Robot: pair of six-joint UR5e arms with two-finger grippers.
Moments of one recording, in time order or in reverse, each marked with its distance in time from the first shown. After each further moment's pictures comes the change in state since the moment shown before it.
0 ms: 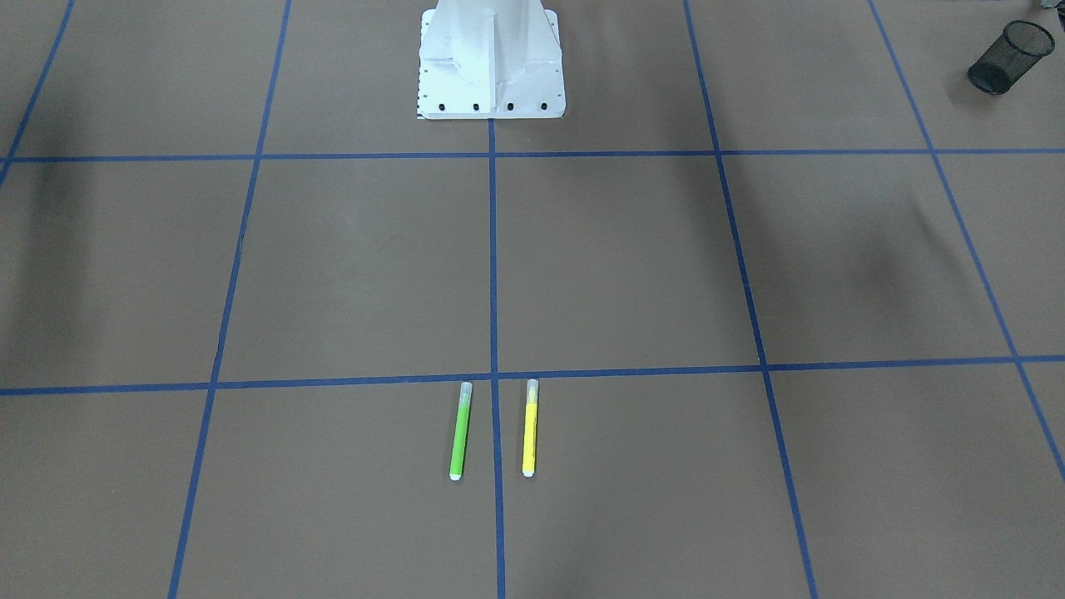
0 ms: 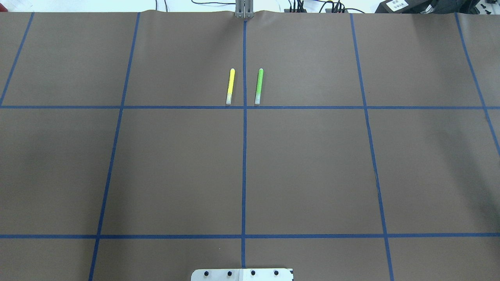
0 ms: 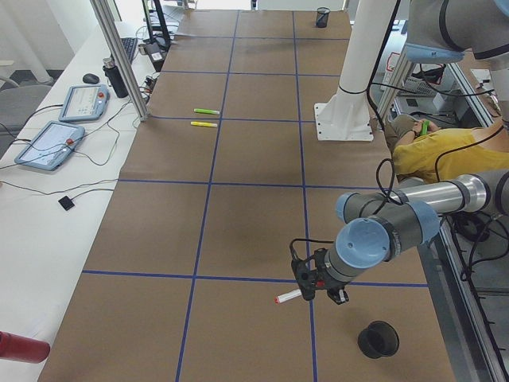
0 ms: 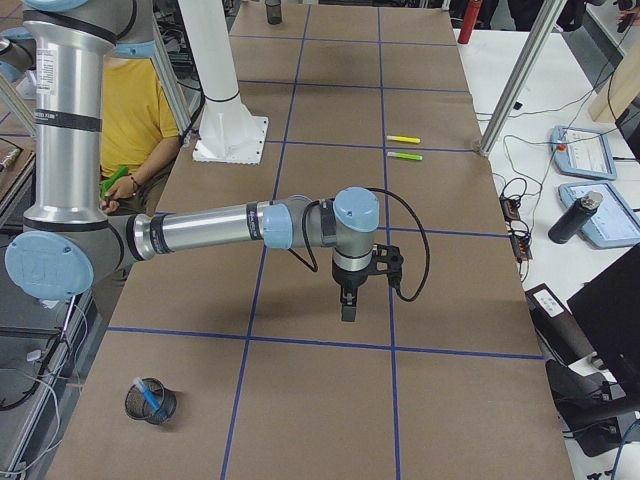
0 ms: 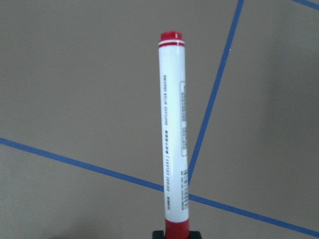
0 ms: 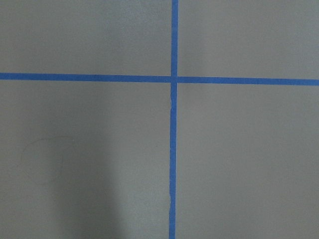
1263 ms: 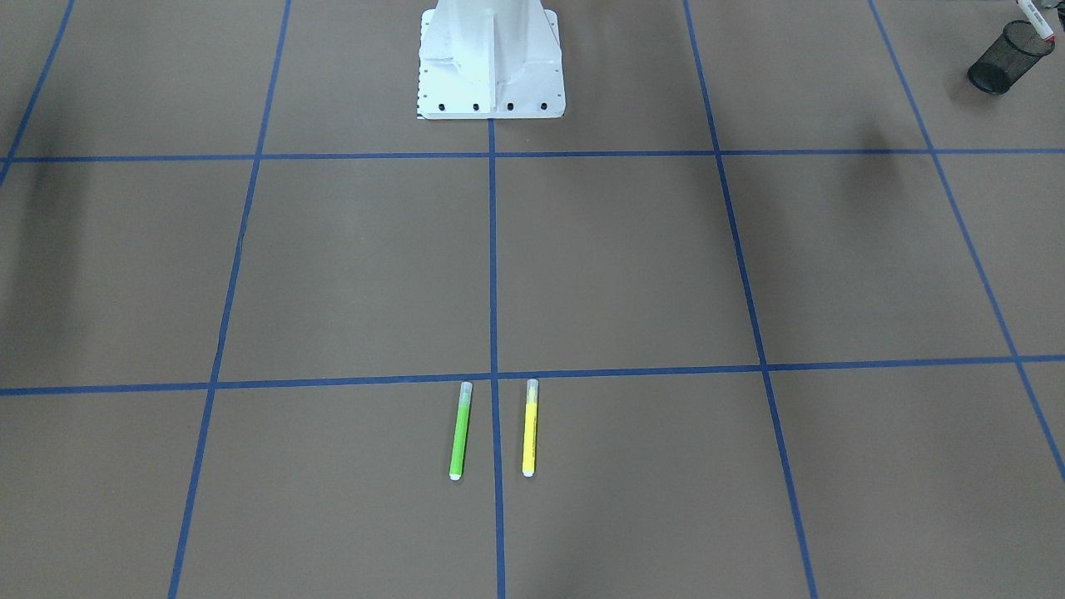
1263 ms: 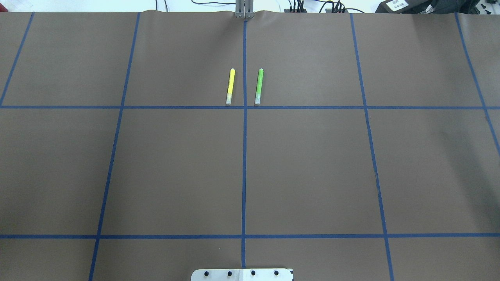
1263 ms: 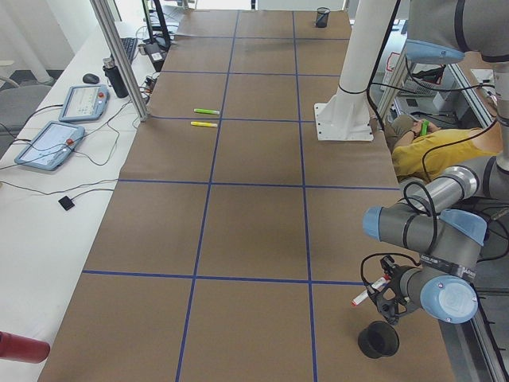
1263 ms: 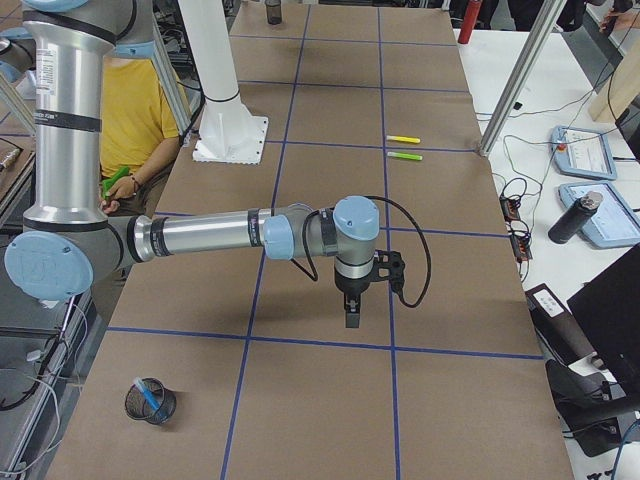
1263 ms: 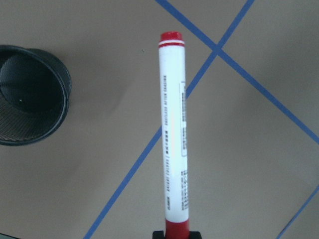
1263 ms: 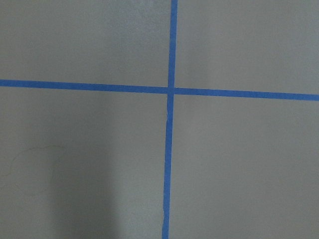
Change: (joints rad) left arm -0.275 0.059 0.051 0.702 0.067 0.454; right arm 0.000 0.000 -0.043 0.079 -0.001 0.000
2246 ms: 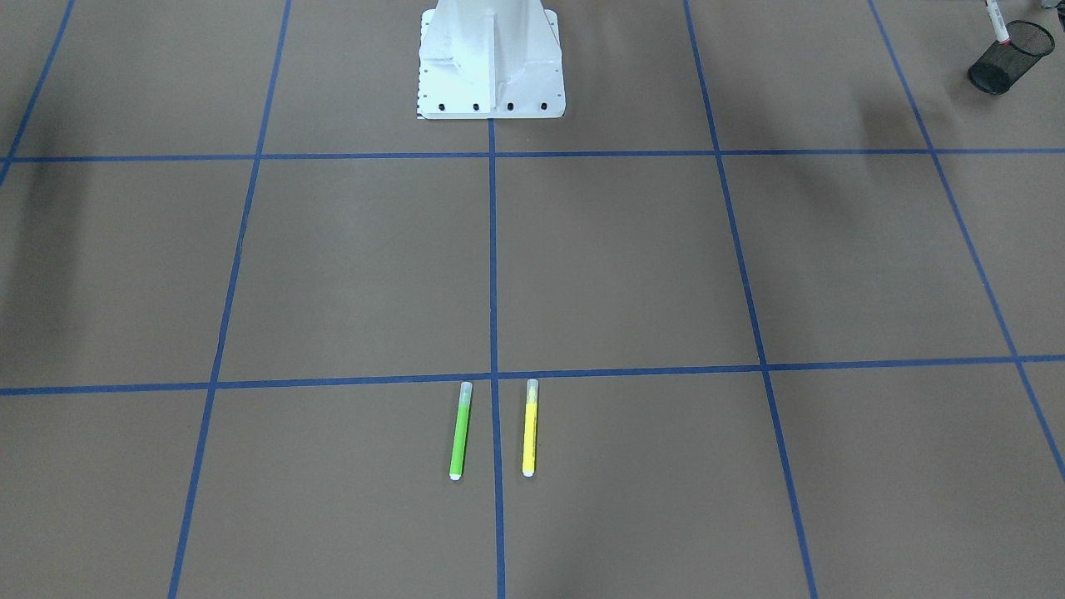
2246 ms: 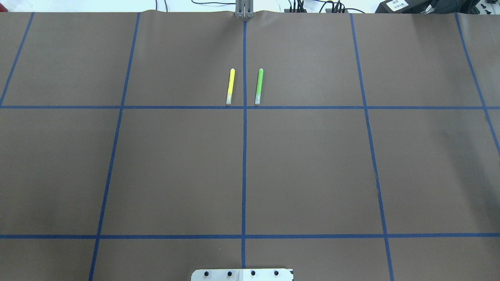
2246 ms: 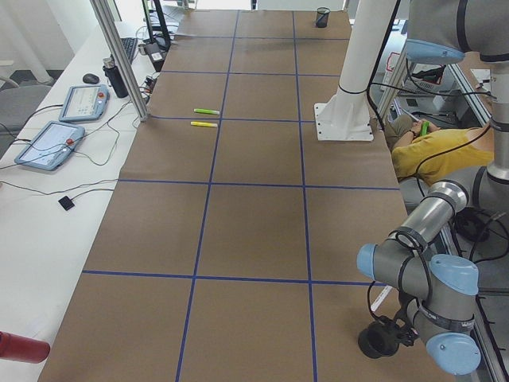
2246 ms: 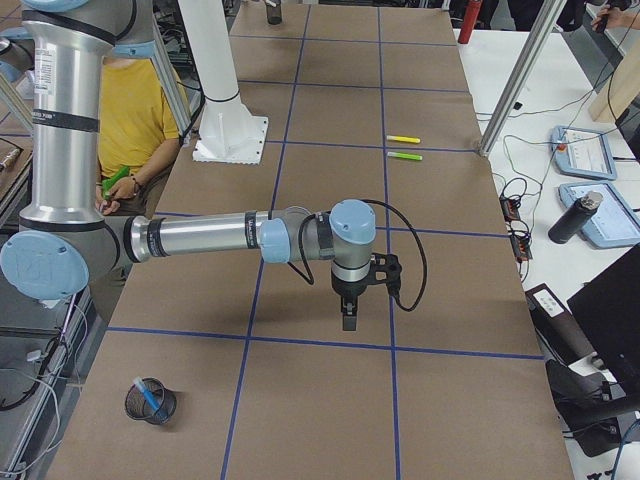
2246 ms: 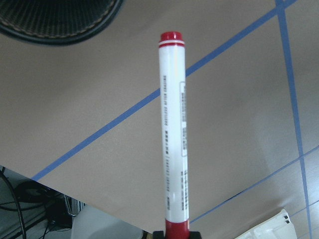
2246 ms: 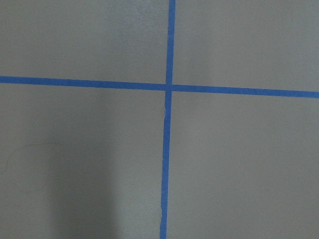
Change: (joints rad) left arm -0.049 -0.096 0.241 0.228 0.019 -0.033; right arm 0.001 -0.018 0.005 0.007 0.002 -0.001
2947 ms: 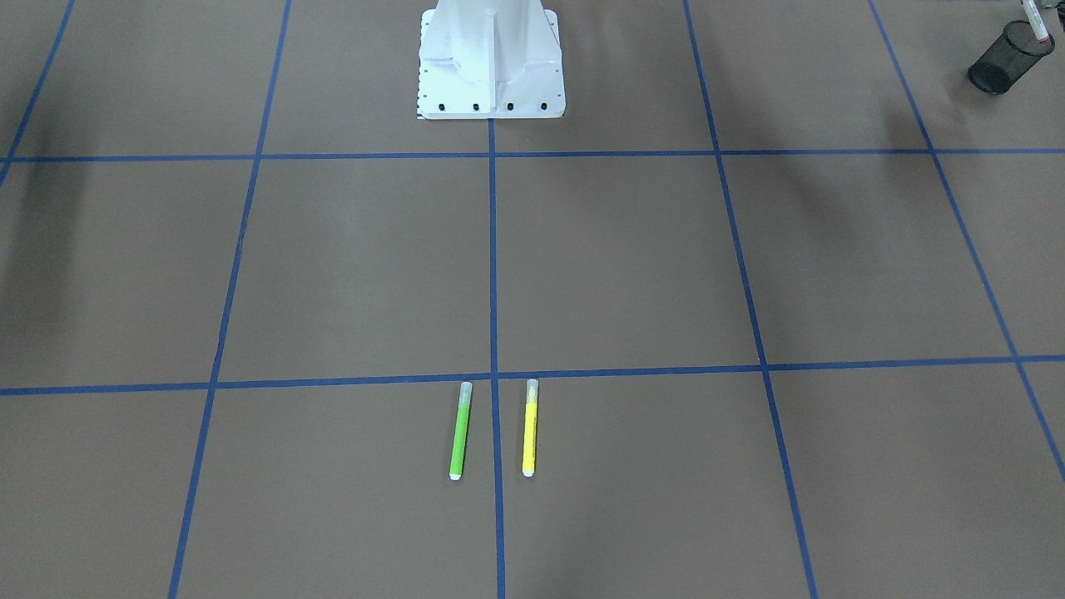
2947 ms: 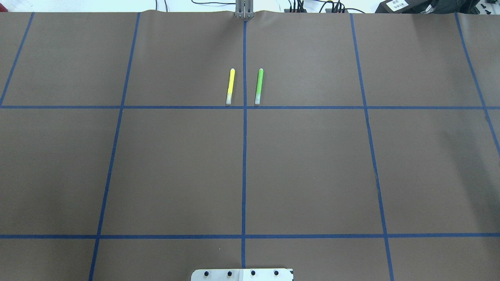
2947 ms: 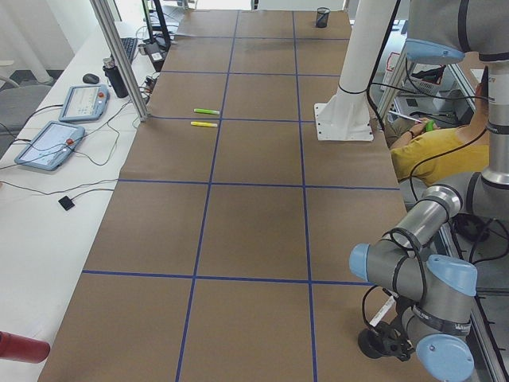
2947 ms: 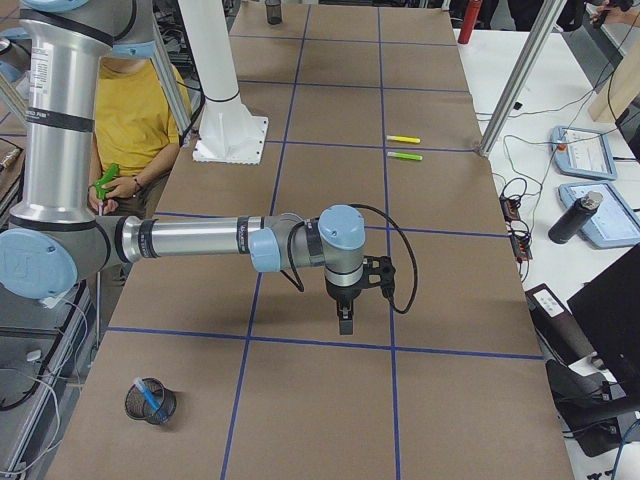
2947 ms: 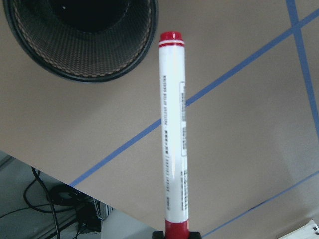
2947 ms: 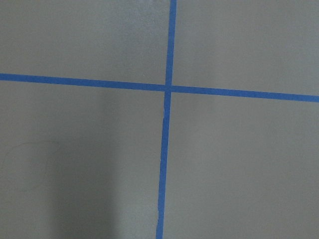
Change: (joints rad) left arm -0.058 -0.086 0.001 -0.135 0.159 -0.051; right arm 0.002 -0.042 -0.006 0.105 0.001 0.004
